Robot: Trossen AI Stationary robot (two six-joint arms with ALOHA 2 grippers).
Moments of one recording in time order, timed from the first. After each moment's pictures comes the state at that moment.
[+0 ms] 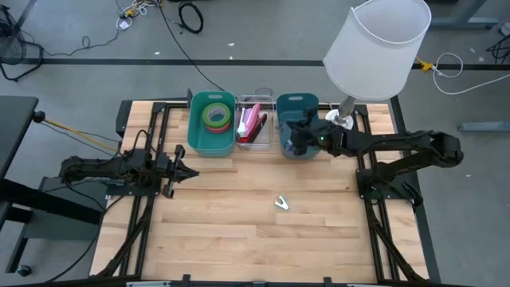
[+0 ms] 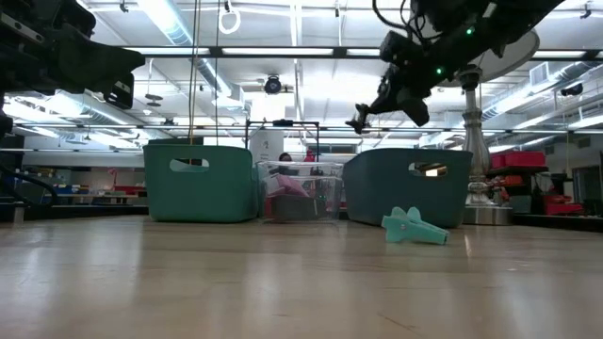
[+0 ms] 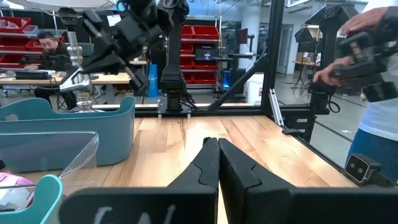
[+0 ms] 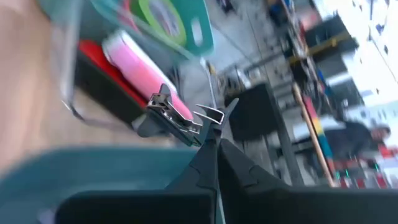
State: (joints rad) left arm -0.03 0.01 0.01 0.08 0.07 -0.04; right arm -0.22 1.25 0.74 0.09 0.48 -0.78
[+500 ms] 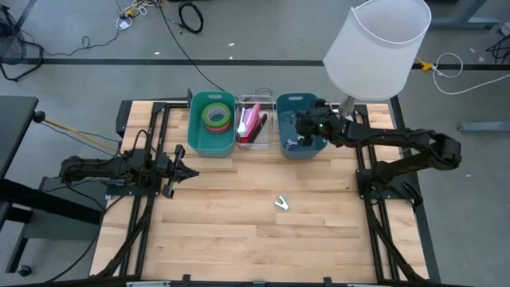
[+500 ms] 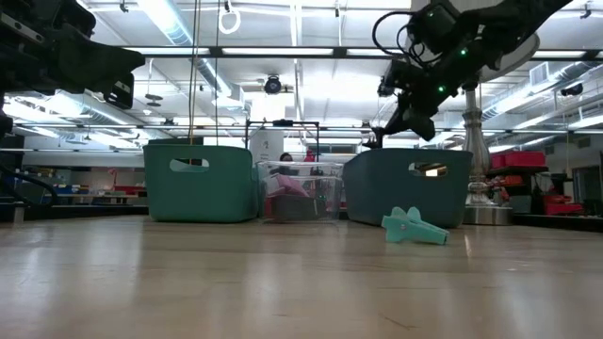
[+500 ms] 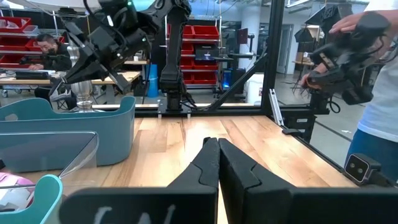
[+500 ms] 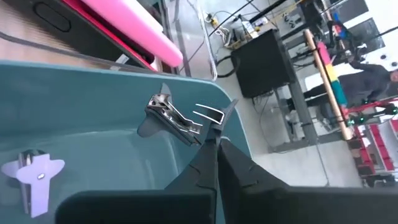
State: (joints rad) left arm -0.03 0.01 0.01 0.08 0.07 -0.04; right arm -0.40 1.26 0.74 -0.03 0.44 -0.70
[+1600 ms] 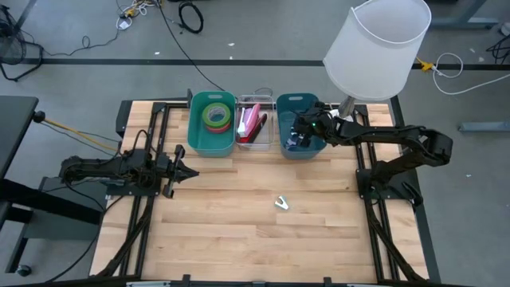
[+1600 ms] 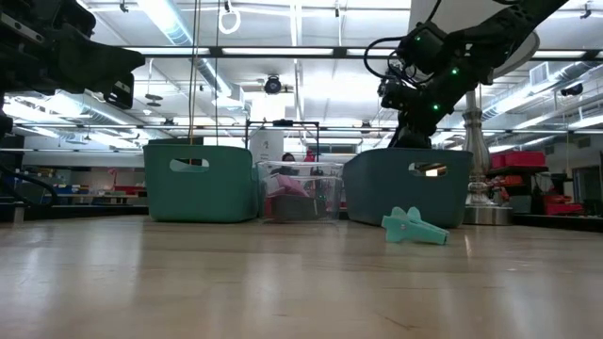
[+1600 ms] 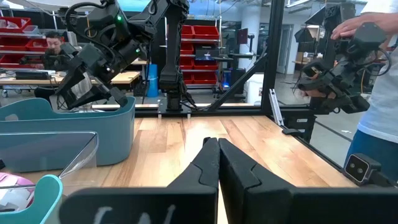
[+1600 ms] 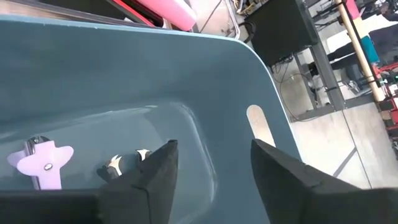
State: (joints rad) left arm -0.03 0.01 0.01 0.08 0.07 -0.04; right arm -0.44 1.37 0.74 -0.05 0.43 -0.56
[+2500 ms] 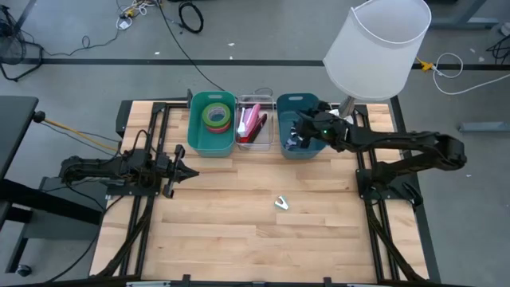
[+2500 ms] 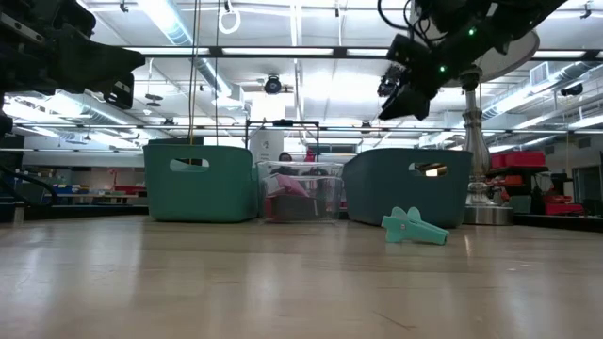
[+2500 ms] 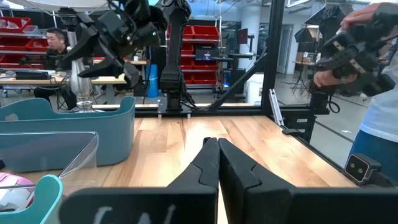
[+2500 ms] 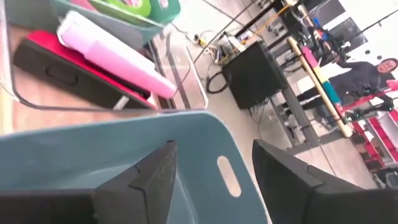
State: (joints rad) left arm -0.03 0.01 0.01 0.08 0.07 -0.04; right arm -0.30 1.21 0.74 0.00 0.52 -0.57
